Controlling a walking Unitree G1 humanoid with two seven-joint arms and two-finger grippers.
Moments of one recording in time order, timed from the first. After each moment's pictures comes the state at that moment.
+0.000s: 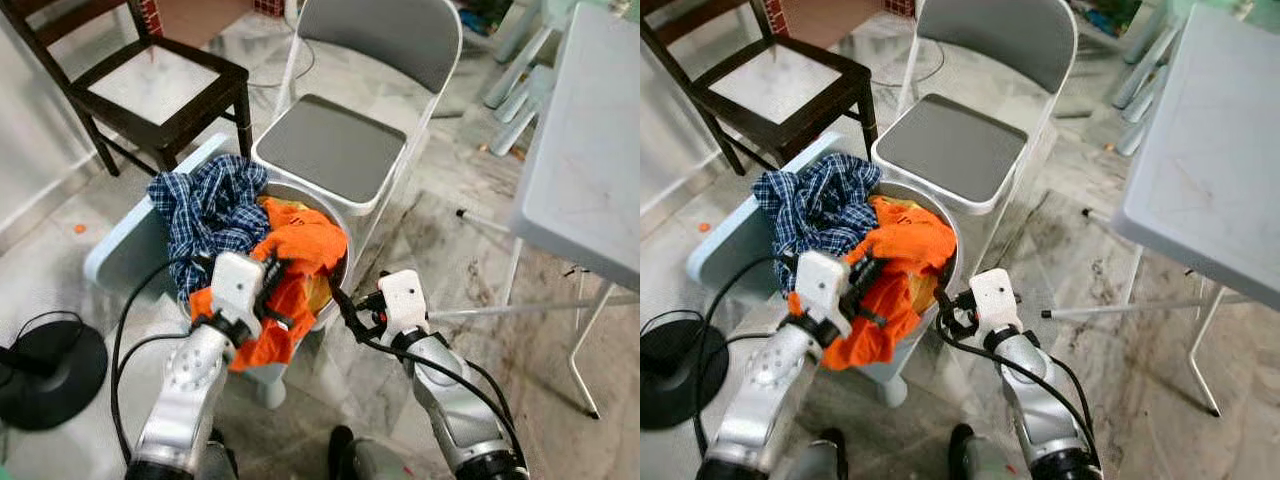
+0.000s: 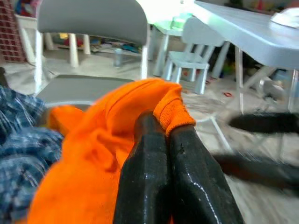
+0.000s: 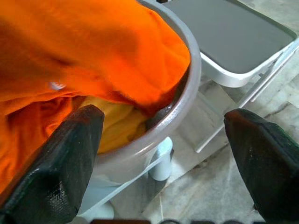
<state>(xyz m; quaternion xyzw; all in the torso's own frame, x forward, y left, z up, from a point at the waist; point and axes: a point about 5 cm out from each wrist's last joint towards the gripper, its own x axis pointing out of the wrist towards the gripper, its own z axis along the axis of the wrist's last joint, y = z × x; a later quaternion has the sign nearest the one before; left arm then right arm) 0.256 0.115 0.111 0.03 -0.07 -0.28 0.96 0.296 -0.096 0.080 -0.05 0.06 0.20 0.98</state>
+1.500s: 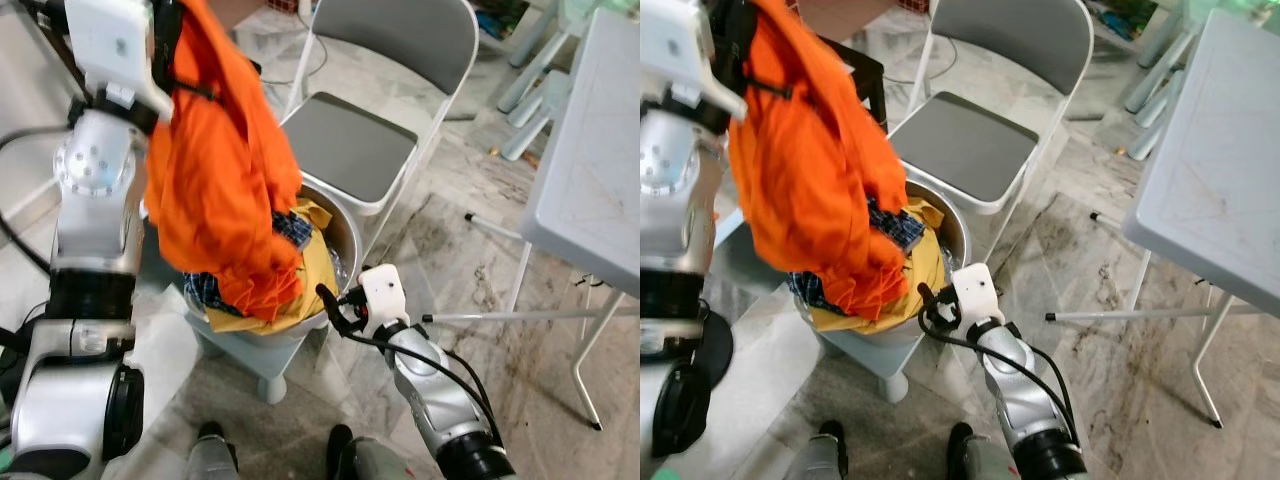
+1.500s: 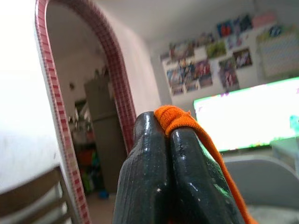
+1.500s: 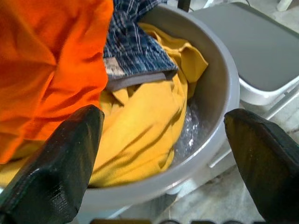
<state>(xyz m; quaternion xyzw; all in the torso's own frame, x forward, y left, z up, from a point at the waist) 0.350 0.164 0.369 0.15 -0.43 -0.10 0.89 0.312 -0.076 0.081 -0.05 0.05 0.21 0.98</state>
